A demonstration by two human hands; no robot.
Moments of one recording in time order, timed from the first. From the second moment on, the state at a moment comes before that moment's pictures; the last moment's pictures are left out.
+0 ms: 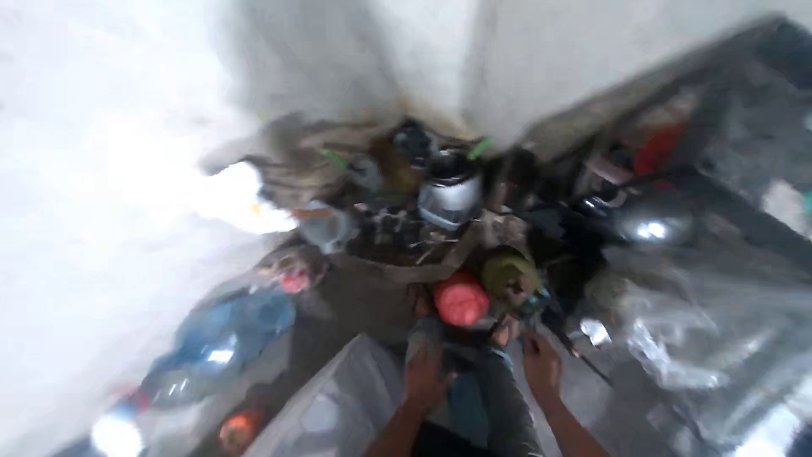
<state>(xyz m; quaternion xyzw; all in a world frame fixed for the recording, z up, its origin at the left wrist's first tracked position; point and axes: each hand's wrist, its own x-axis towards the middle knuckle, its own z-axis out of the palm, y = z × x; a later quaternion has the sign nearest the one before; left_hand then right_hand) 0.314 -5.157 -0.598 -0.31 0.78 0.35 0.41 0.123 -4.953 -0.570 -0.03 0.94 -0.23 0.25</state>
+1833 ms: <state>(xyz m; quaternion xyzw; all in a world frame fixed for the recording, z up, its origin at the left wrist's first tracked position) 0.608 -5.112 -0.333 -0.78 0.57 0.27 -0.03 0.298 -5.078 -0.192 -0.63 0.50 0.12 0.58</state>
